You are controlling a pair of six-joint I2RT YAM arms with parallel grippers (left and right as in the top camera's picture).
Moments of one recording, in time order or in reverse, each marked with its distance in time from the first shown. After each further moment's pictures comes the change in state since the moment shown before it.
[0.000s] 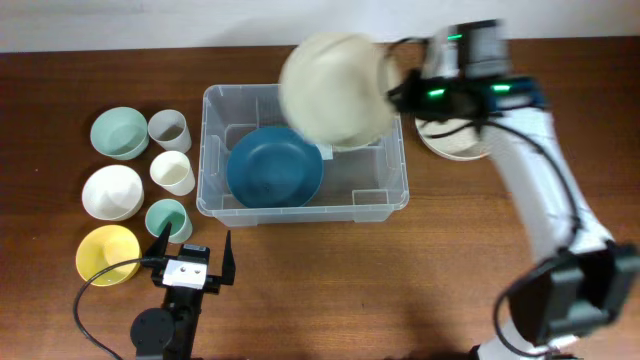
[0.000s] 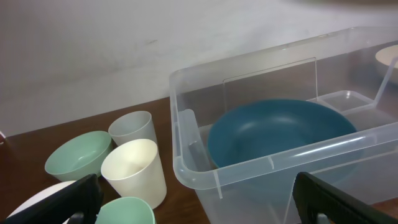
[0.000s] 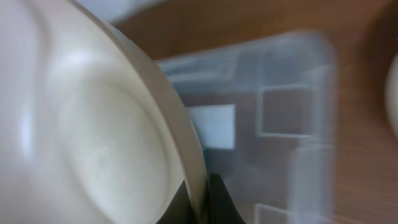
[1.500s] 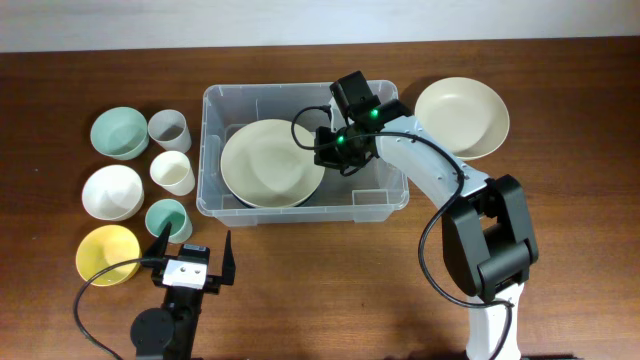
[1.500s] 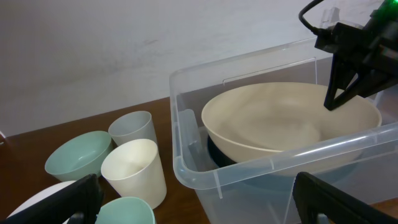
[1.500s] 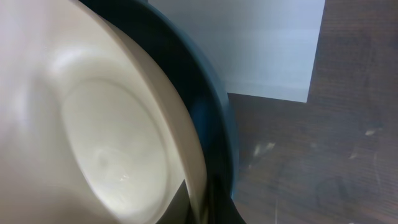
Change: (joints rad) left arm 0.000 0.000 0.000 0.000 0.000 0.000; right arm 0.256 0.312 0.000 0.035 0.041 0.064
